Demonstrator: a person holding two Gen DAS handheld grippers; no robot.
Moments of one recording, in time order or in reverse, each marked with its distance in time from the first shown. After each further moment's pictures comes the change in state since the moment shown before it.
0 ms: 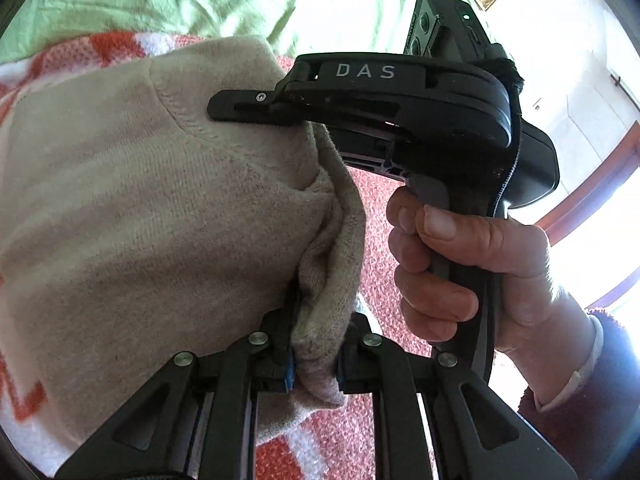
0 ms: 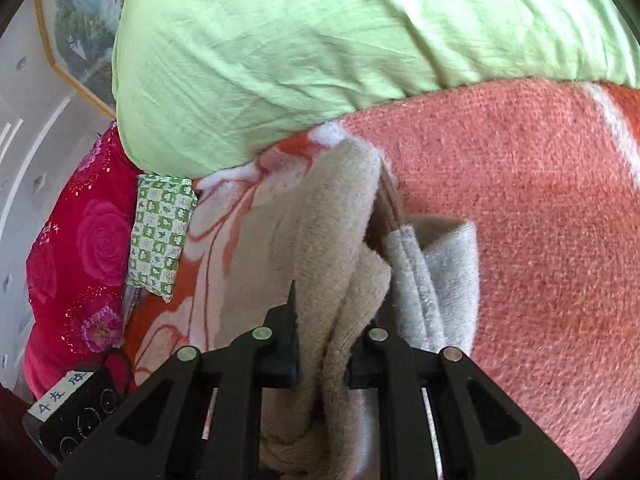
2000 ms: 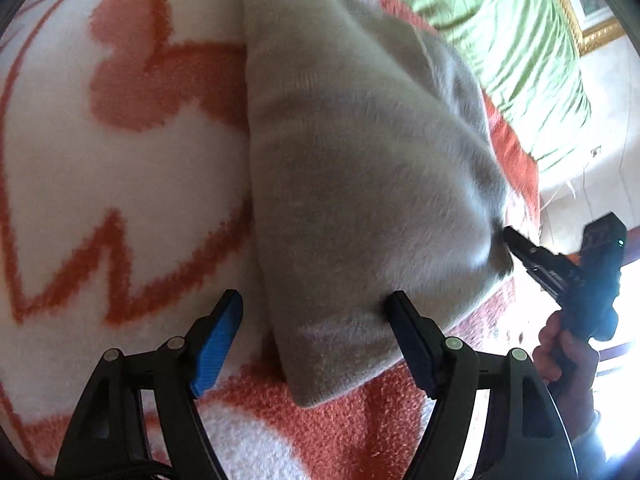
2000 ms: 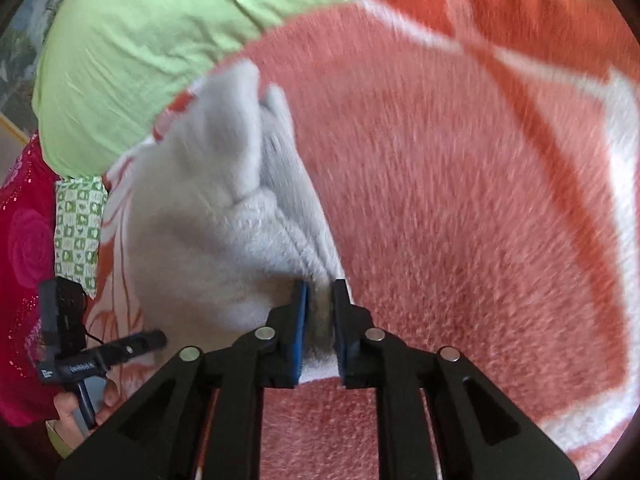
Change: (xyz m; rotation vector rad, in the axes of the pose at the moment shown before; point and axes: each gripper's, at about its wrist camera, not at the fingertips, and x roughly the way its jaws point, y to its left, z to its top) left arm -0.048 0.148 -0.038 -0.277 0.123 0.107; right arm -0.091 -0.002 -0.113 0.156 -0.070 -0.402
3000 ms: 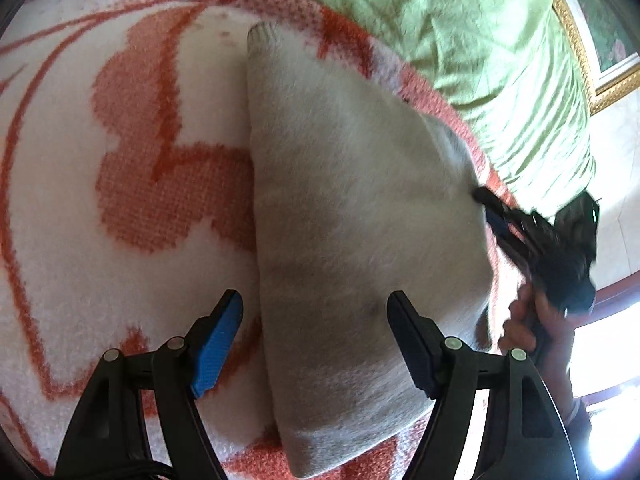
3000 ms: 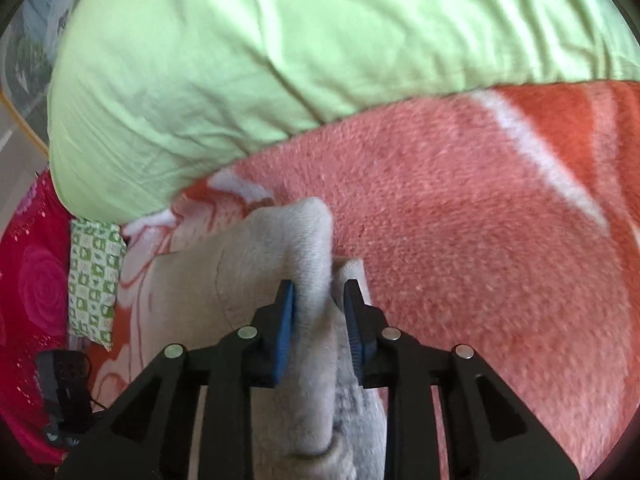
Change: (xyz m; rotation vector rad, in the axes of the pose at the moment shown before) left arm -0.013 0.007 0.066 -0.084 -0.109 -0.015; right arm 0.066 0.020 0.101 -0.029 -0.083 0.155
